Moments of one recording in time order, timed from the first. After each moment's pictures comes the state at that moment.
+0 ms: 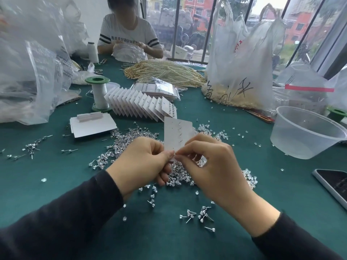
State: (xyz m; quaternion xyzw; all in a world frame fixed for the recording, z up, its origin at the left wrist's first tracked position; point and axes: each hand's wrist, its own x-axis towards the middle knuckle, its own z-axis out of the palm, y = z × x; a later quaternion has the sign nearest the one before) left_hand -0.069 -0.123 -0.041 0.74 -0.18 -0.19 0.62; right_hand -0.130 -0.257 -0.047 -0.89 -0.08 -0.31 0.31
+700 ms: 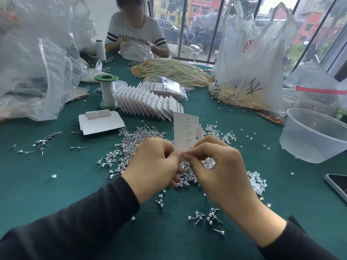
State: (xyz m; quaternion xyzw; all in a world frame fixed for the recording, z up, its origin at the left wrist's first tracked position) left_hand -0.072 -0.126 -0.048 0.78 -0.20 -0.11 0.59; right_hand -0.127 -0.249 -0.056 -0.87 -0.04 -0.32 0.36
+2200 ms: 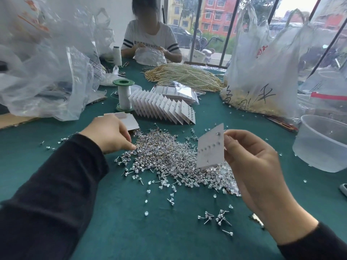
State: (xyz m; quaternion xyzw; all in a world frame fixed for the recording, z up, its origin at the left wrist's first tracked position) left_hand -0.001 -0.046 -0.022 0.96 -0.13 -0.02 0.23; right_hand -0.134 -0.263 -0.037 -0.64 0.04 -0.24 0.73
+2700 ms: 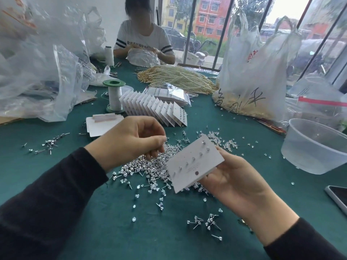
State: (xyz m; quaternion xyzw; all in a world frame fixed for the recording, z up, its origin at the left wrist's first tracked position) left_hand -0.030 -0.080 -0.020 0.74 -0.33 -0.13 0.57; right_hand -0.130 -0.267 -0.038 -0.40 0.08 0.04 0.91
